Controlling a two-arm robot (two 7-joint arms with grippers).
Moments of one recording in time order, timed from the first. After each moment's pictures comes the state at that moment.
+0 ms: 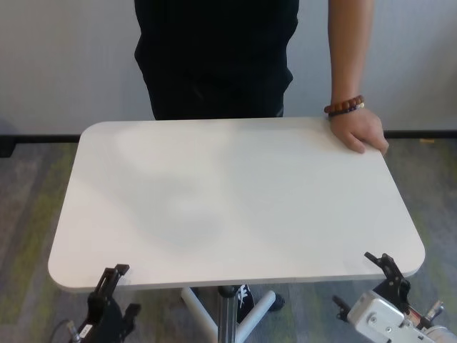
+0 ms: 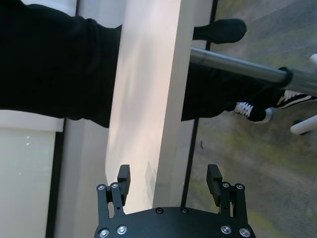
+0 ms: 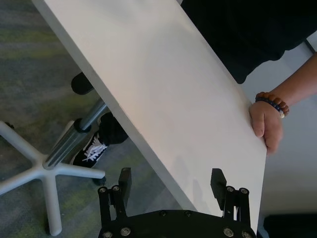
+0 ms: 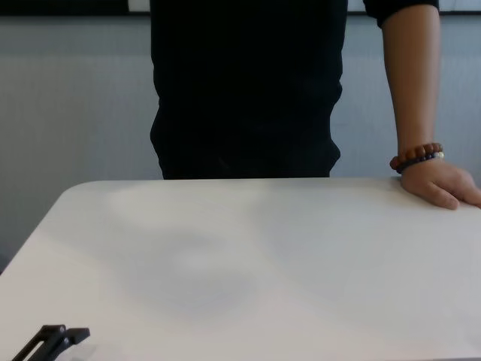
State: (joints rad) left arm 0.18 0.64 0.59 -1.68 0.80 0.16 0.24; right arm -0.23 0.73 -0.45 -1.83 -0.21 0.15 -0.05
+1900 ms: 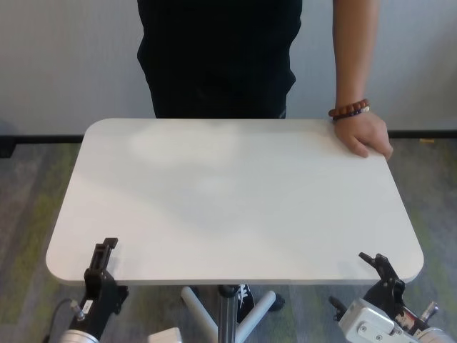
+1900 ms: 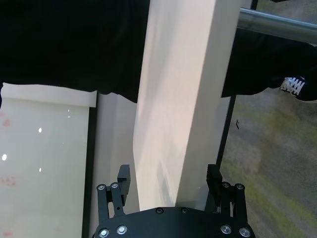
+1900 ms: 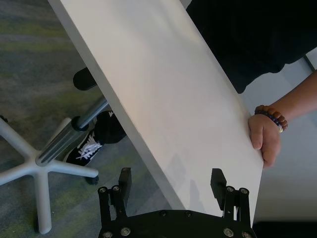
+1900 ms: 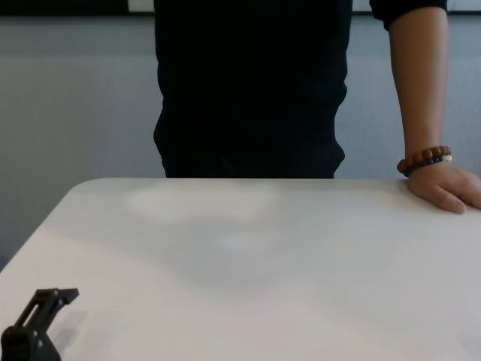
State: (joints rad) left arm 0.11 0.45 0.52 -1.50 0.95 0.20 0.36; right arm -0.25 0.67 -0.41 -1.83 -0.34 0.15 -0.01
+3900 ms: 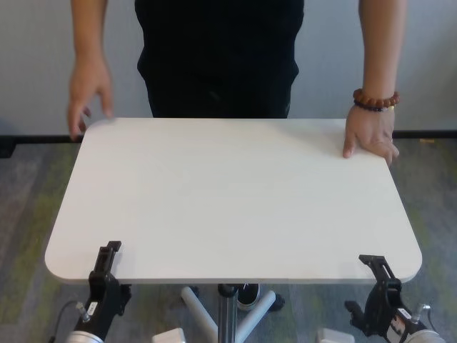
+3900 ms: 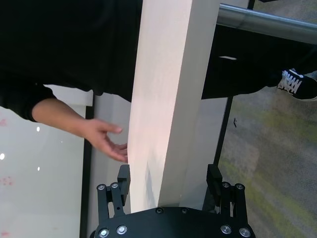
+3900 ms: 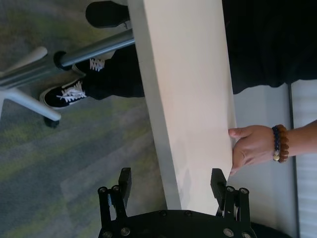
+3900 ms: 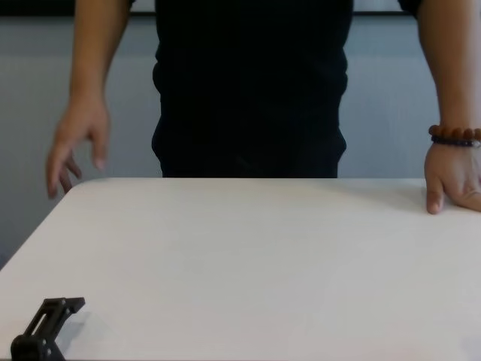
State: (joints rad) left arm 0.10 0.39 0.49 -1.44 1.00 0.17 0.35; right arm -0.23 0.65 -0.48 -1.85 -0.75 0.36 0.05
